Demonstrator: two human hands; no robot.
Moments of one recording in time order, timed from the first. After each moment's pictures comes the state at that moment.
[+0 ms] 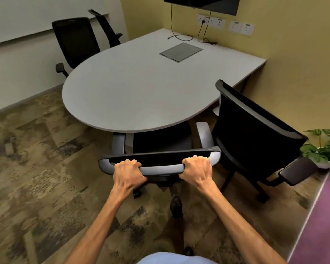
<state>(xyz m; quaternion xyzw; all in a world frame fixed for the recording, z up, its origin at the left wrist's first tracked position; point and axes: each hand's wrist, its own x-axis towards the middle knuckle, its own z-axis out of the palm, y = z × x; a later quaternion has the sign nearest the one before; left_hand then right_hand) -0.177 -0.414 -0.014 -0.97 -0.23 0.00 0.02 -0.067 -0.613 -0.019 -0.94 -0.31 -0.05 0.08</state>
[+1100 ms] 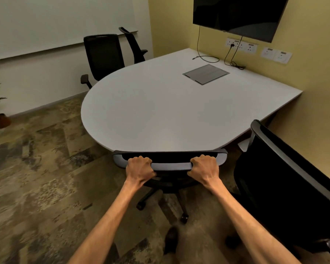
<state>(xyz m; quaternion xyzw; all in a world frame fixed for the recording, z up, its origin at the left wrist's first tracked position) -0.021 -0.290 -0.022 -0.97 -0.25 -0.04 0.04 0.112 -0.482 -0.025 -0.92 -0.38 -0.05 0.05</state>
